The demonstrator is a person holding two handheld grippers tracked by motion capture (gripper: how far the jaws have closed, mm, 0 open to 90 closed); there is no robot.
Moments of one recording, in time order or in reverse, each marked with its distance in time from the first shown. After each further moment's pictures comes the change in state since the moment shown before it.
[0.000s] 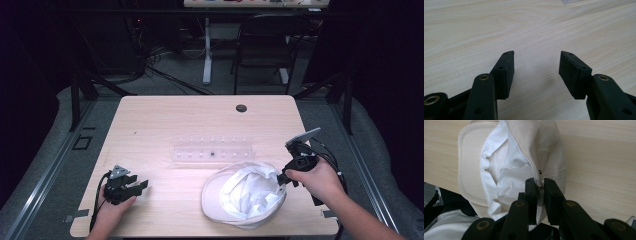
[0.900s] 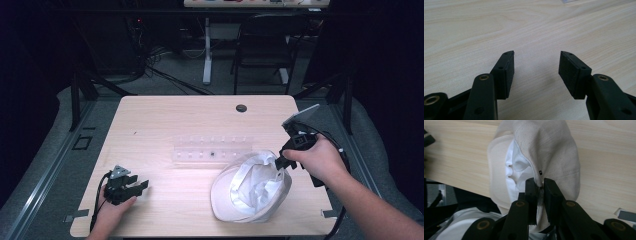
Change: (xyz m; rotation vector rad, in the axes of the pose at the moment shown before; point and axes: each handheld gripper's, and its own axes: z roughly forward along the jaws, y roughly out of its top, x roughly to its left) left arm 0.000 0.000 0.000 0.012 -0.008 0.005; right arm 0.035 0.027 -0.053 0.024 -0.013 0.006
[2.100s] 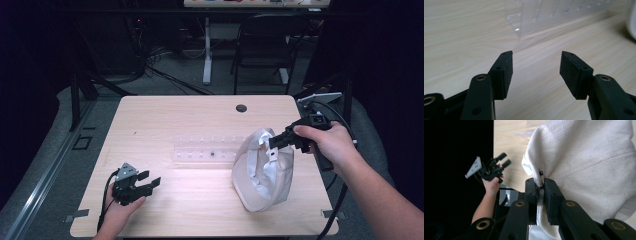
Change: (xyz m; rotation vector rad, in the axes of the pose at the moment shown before) left arm -0.053 0.025 -0.017 -0.145 -0.116 0.084; right arm -0.013 0.012 -0.047 -0.070 0.457 0.094
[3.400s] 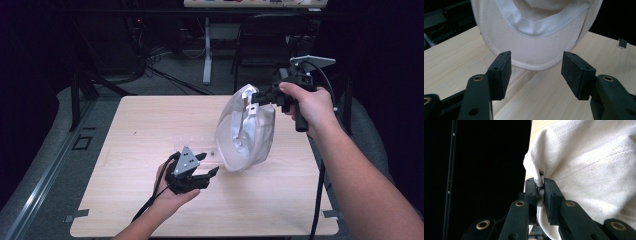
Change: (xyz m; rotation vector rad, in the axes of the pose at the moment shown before) left arm -0.134 0.104 0.032 -0.138 -0.155 0.313; right arm 0.058 0.057 -0.010 -0.195 0.175 -0.010
